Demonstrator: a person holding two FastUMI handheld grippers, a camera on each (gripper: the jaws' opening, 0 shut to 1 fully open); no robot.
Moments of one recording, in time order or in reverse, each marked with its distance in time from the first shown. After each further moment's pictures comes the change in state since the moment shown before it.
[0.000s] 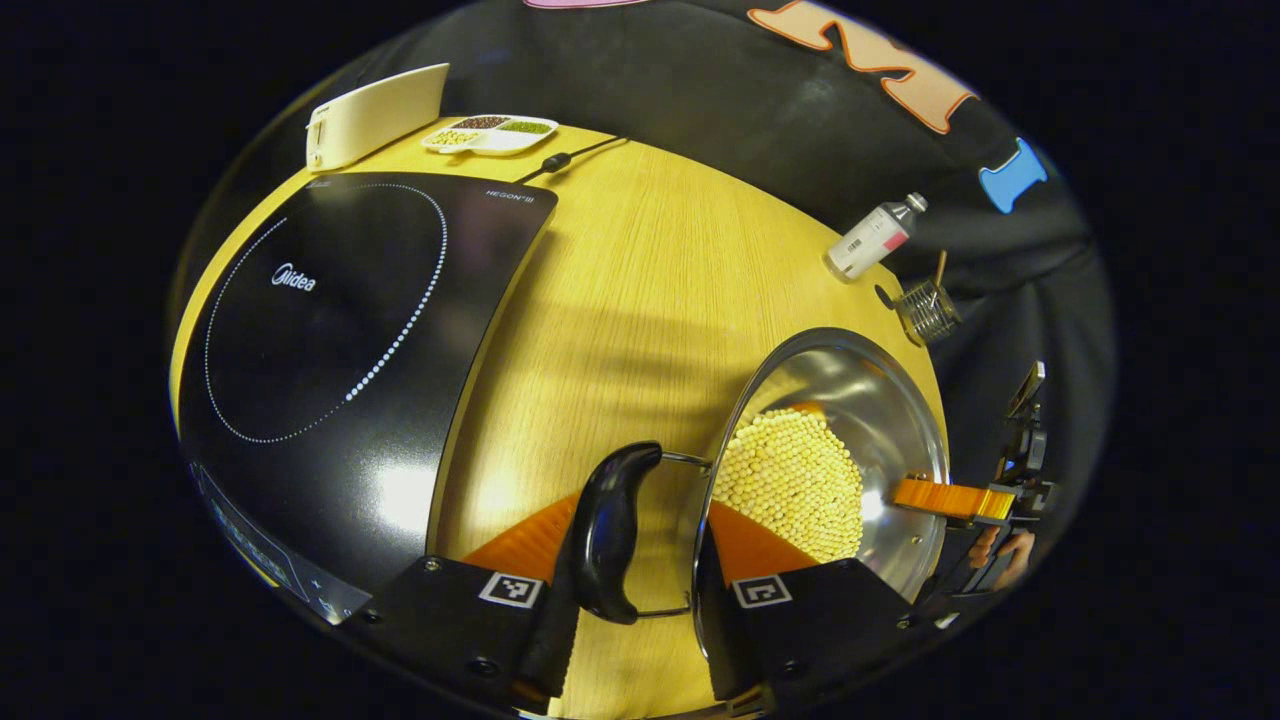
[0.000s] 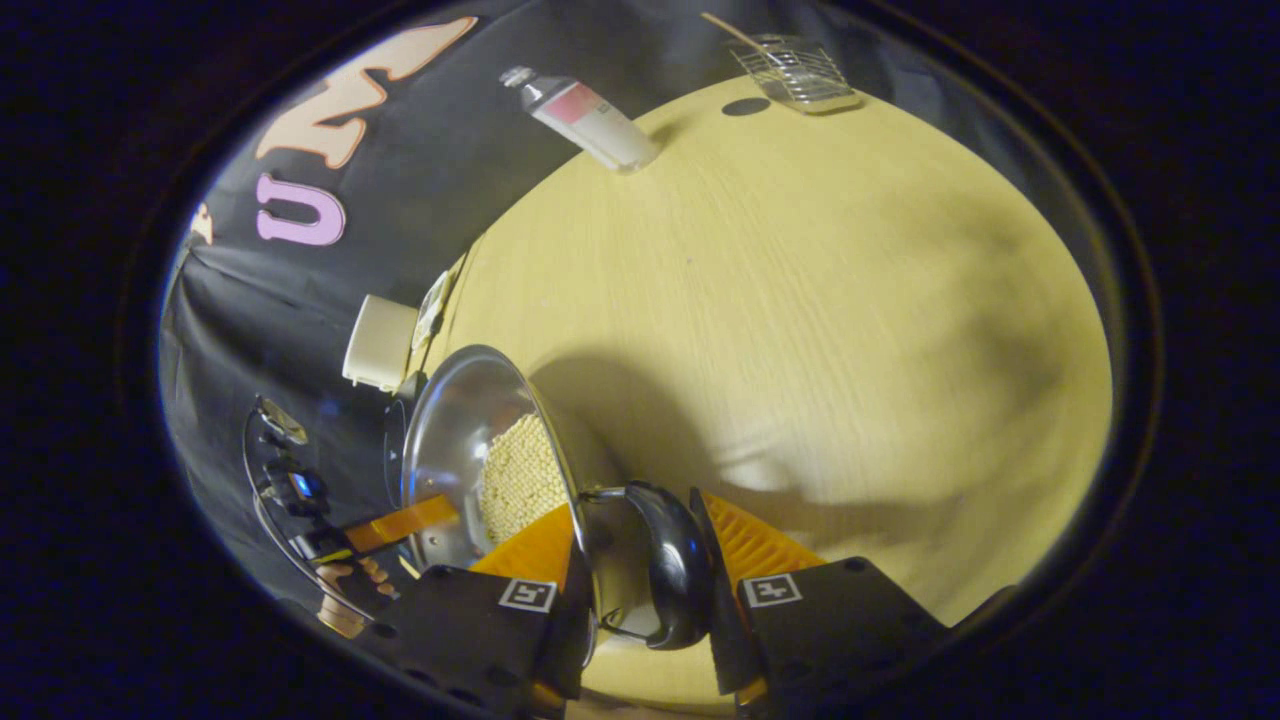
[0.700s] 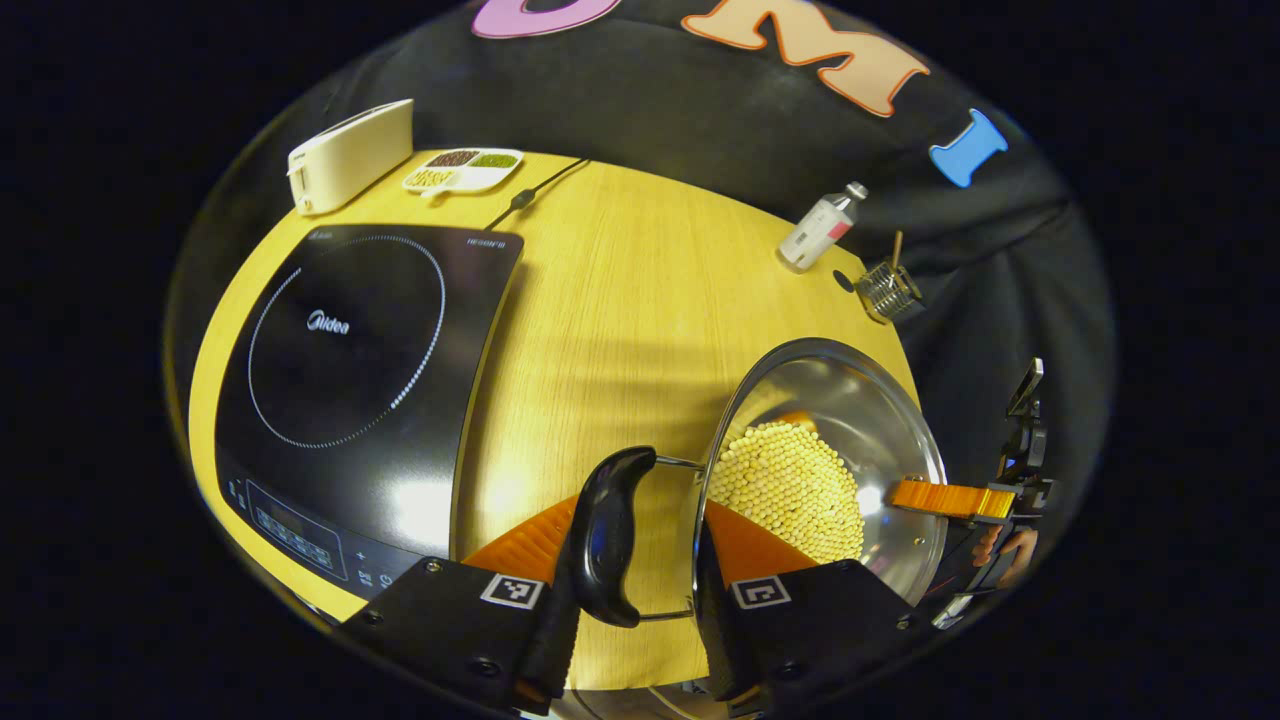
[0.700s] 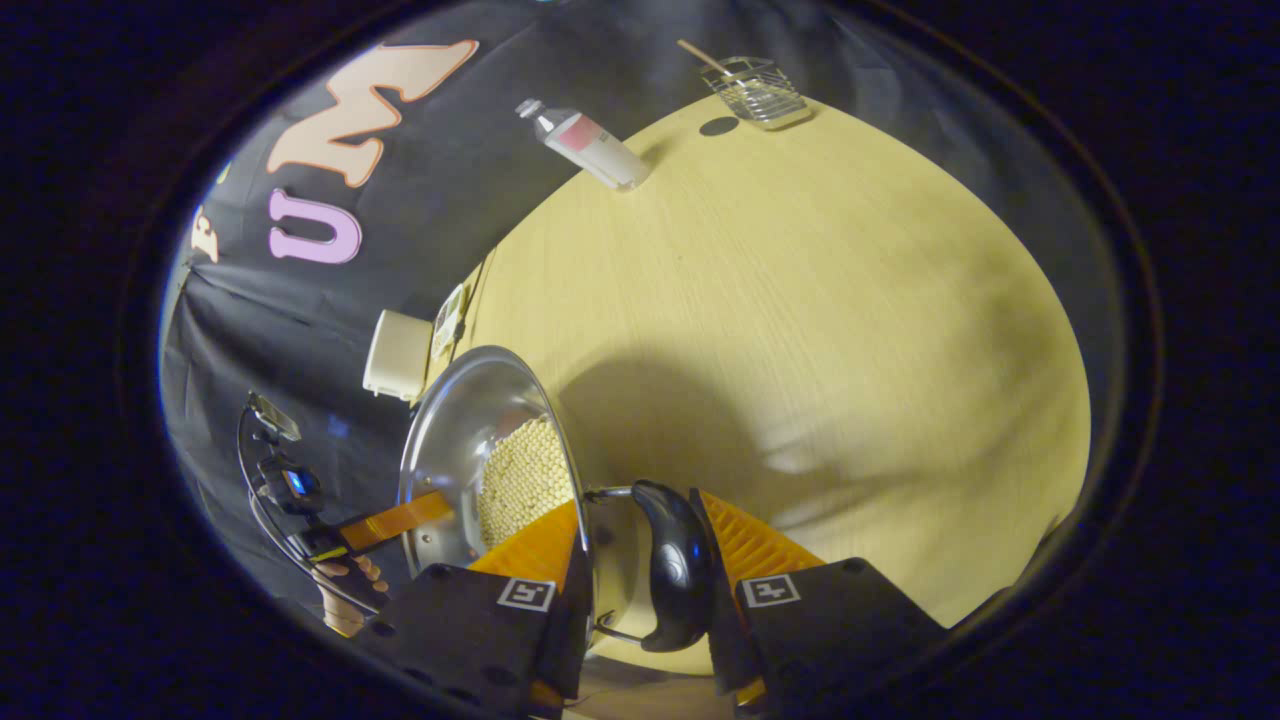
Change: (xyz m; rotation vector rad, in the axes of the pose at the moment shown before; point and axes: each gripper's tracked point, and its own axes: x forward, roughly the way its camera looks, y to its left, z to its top) left arm -0.066 -0.031 0.008 0.117 -0.003 -0.019; right arm -0.073 0.016 -0.033 0.102 -0.031 0.016
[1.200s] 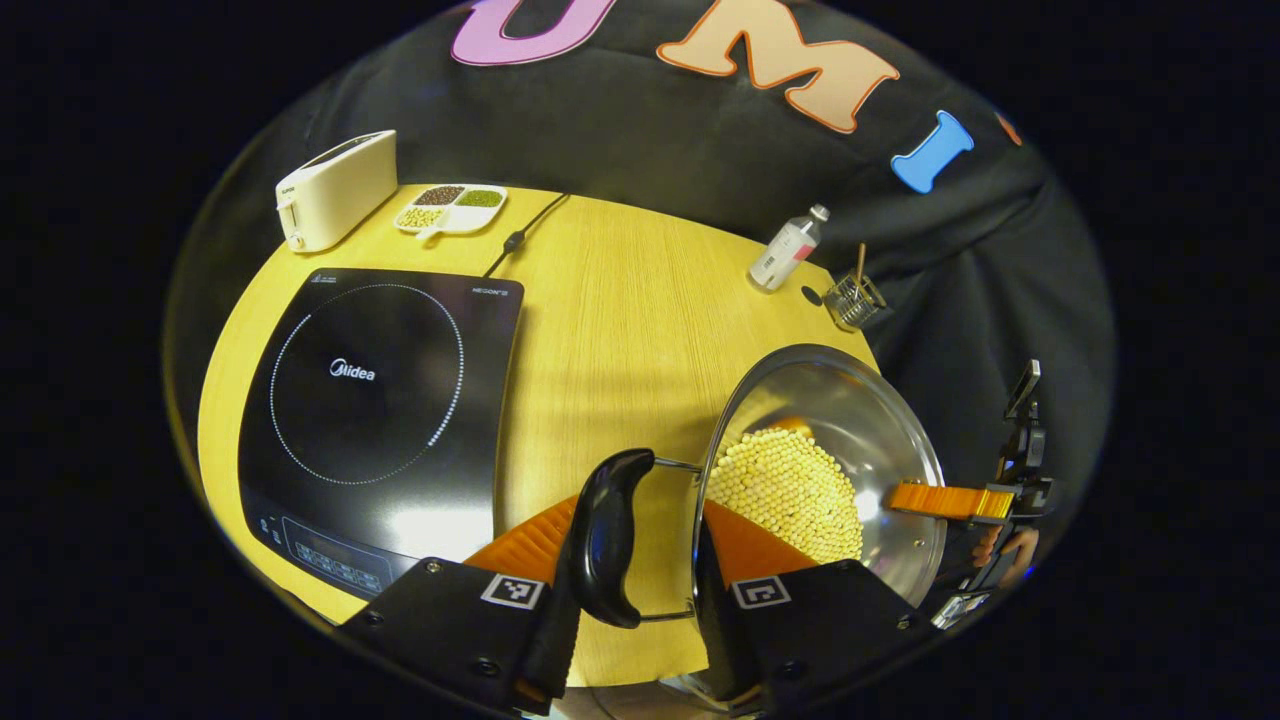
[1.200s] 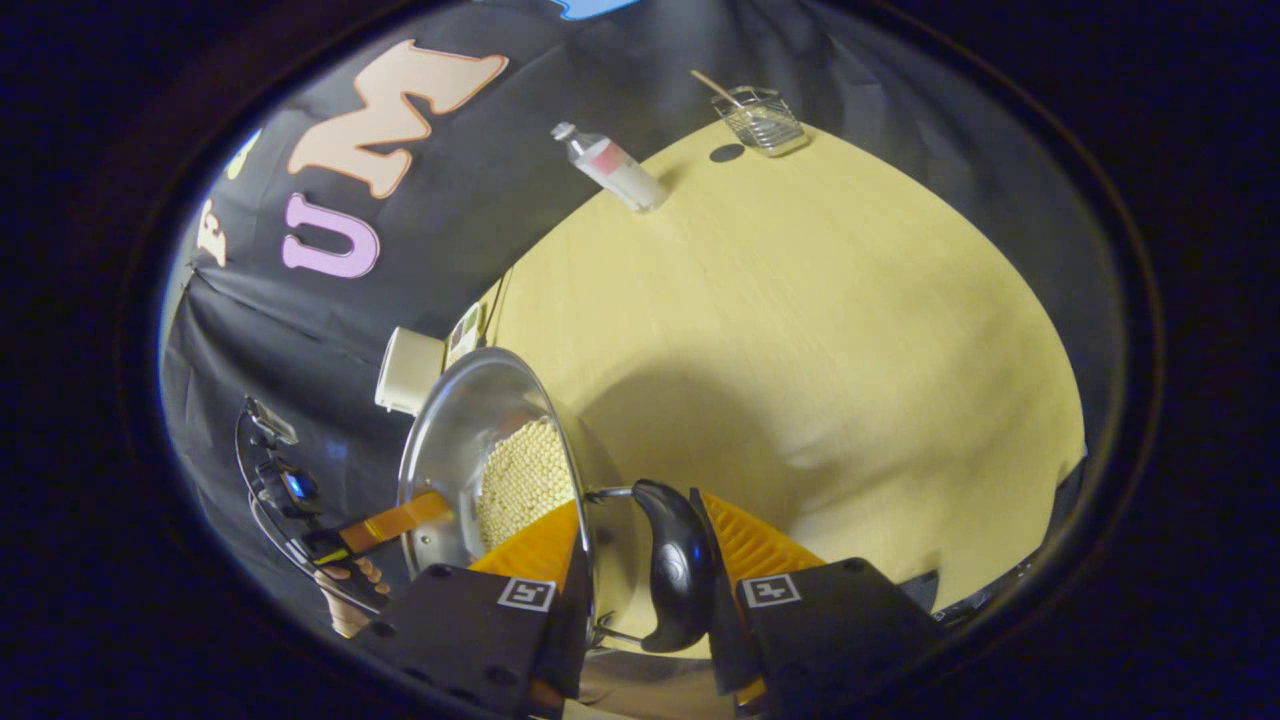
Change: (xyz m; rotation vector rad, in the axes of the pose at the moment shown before) left arm -0.039 0.020 0.015 0.037 -0.054 -0.074; right arm -0.023 0.045 -0.019 0.001 -0.096 -0.025
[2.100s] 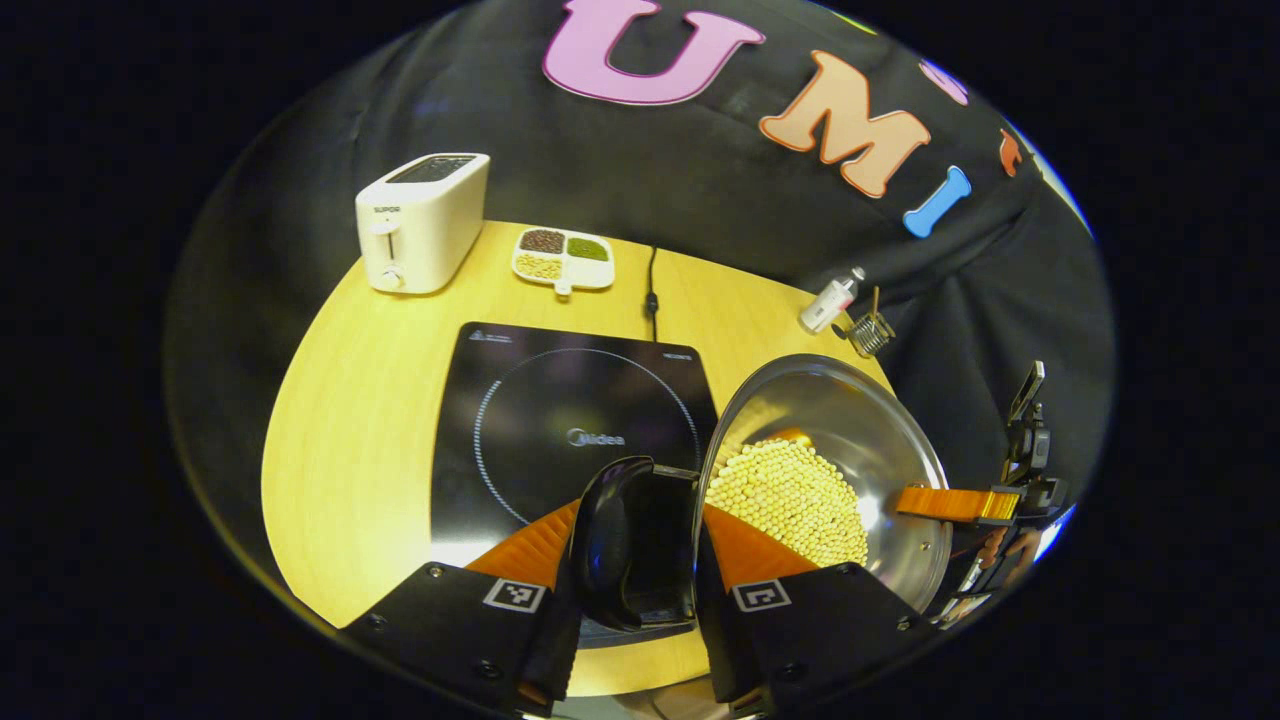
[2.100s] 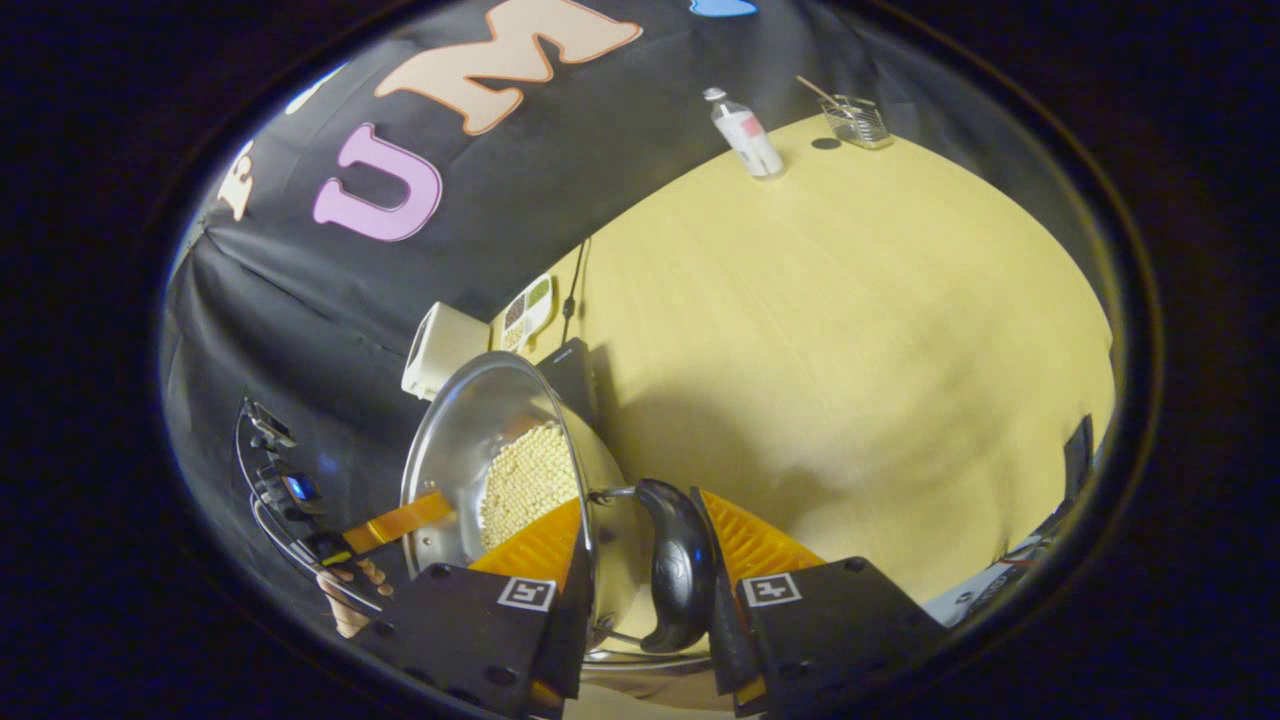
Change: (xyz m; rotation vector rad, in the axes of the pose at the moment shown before) left arm -0.081 0.207 0.058 0.041 -0.067 -0.043; right arm 0.068 0.210 -0.101 0.003 -0.096 -0.017
